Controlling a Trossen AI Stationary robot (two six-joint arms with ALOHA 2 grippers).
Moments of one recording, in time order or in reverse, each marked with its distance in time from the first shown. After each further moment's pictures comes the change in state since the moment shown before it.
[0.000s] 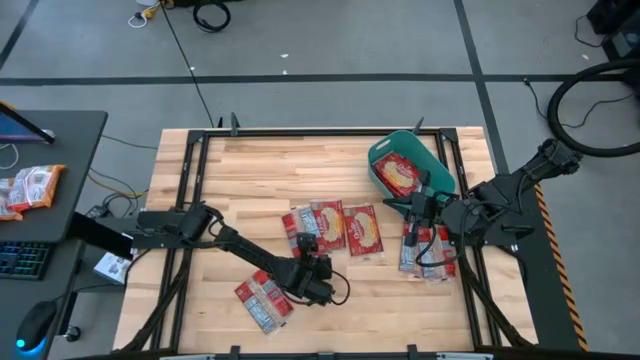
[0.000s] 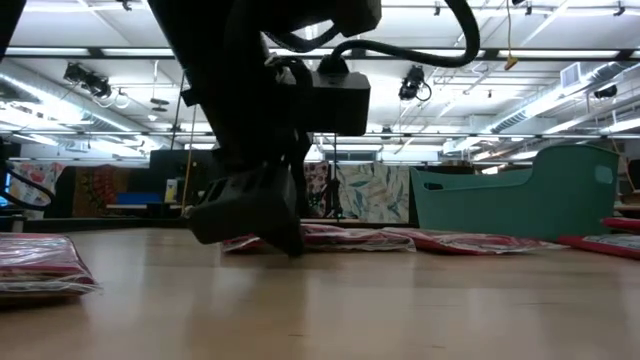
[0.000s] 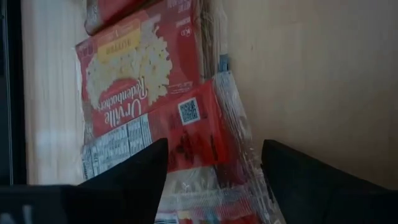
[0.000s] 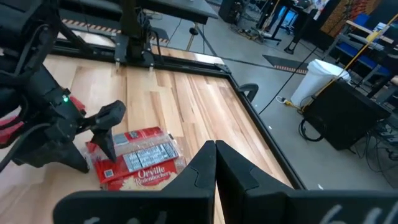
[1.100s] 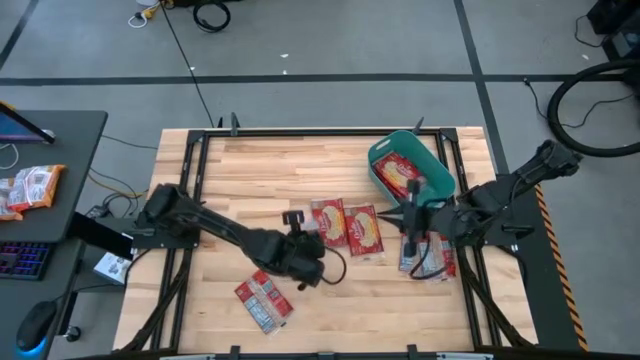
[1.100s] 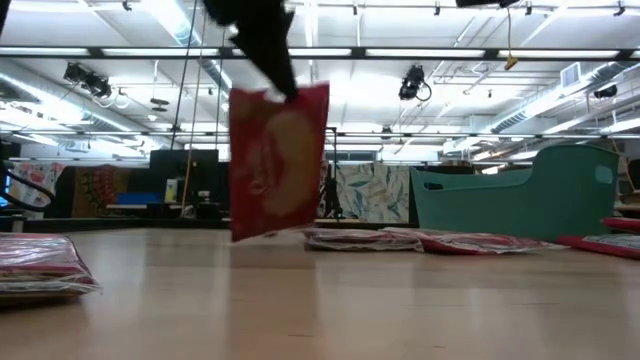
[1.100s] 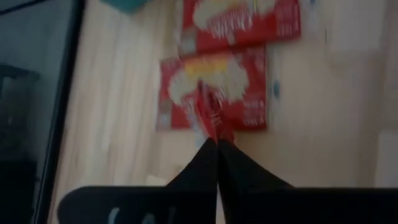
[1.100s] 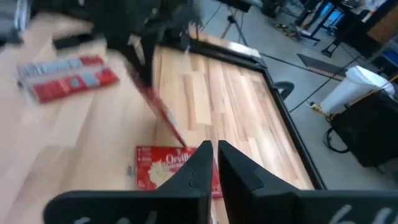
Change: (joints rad) left arm 0.047 -0.319 0.073 -0.205 0.050 -0.036; right arm -0.017 0.070 0.000 -0.014 -0.152 -0.081
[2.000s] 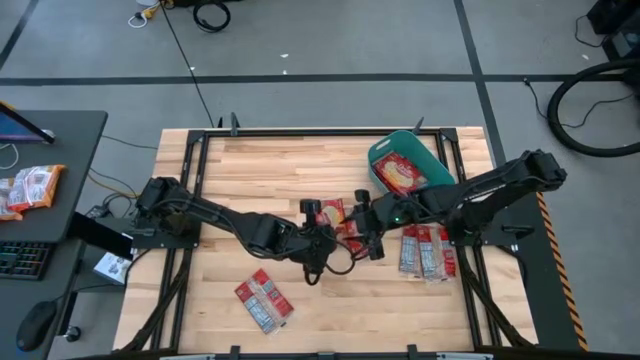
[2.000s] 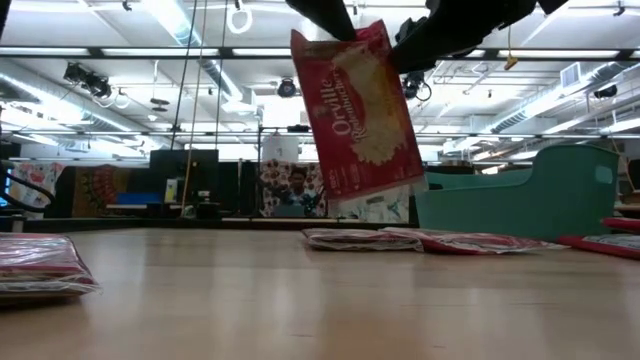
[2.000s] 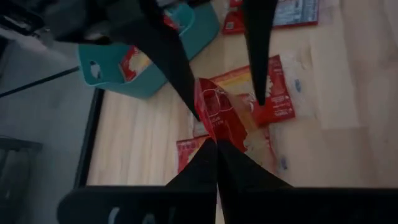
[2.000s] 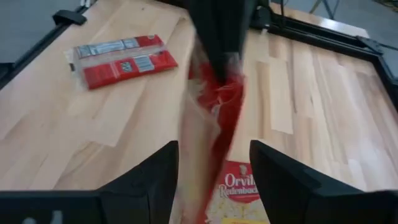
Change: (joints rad) left arm 0.059 -0.064 0.017 0.282 0.006 0.348; right arm -0.310 0.335 0.000 0.326 -0.588 -0.117
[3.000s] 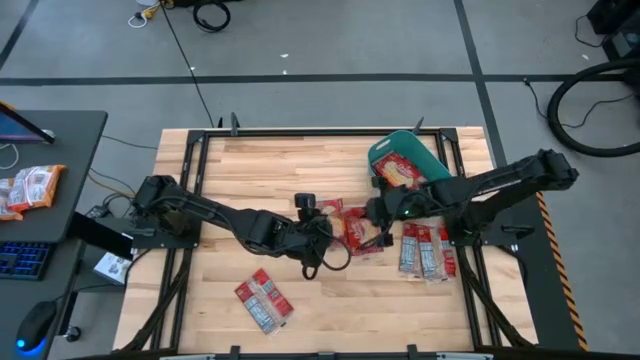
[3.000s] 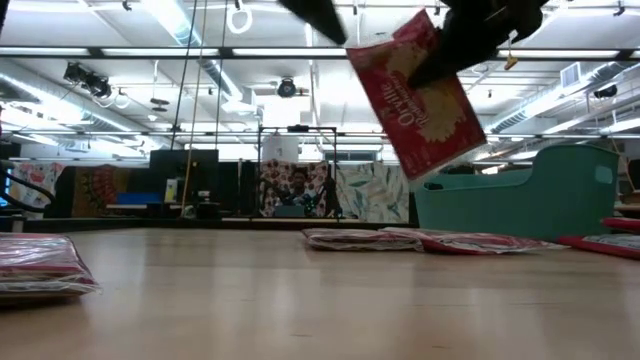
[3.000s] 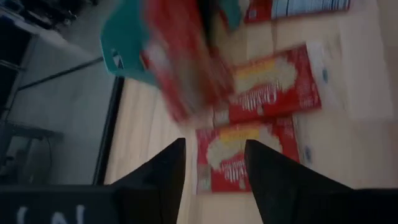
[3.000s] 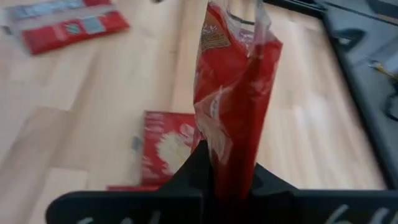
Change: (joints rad) left arm 0.004 -0.035 -0.041 -0.024 -0.058 -0.011; right arm -0.022 -0.137 0.000 -0.251 0.173 0.045
